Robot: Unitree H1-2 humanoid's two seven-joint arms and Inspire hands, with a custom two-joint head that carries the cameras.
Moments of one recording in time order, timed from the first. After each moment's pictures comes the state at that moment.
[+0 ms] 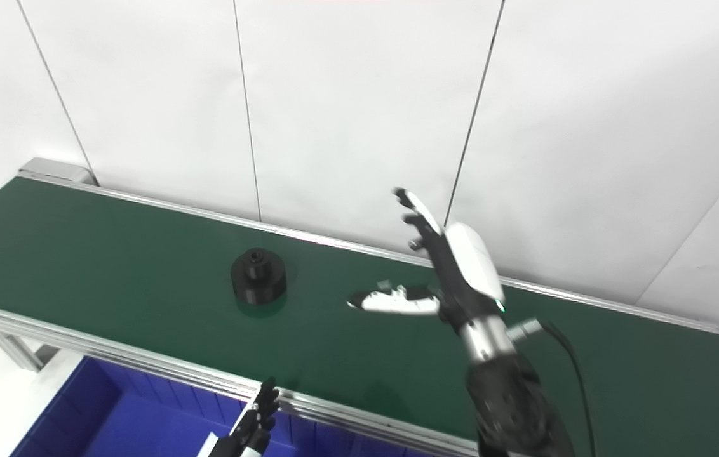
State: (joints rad) left arm 0.37 -0.04 -0.24 -0.01 0.07 -0.22 -0.05; right arm -0.39 -0.11 0.24 -0.15 -0.61 0.20 0.24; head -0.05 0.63
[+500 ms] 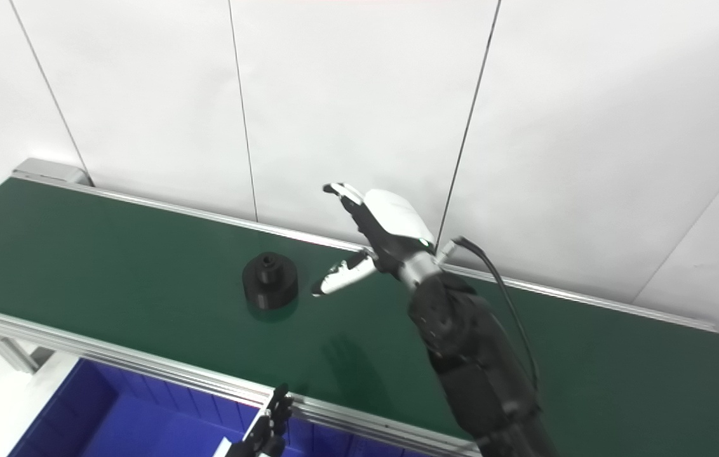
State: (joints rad) left arm 0.37 -0.06 -0.27 0.01 0.11 -0.23 -0.04; right arm -0.69 -0.09 0.42 0.23 -0.71 0.22 0.33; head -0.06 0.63
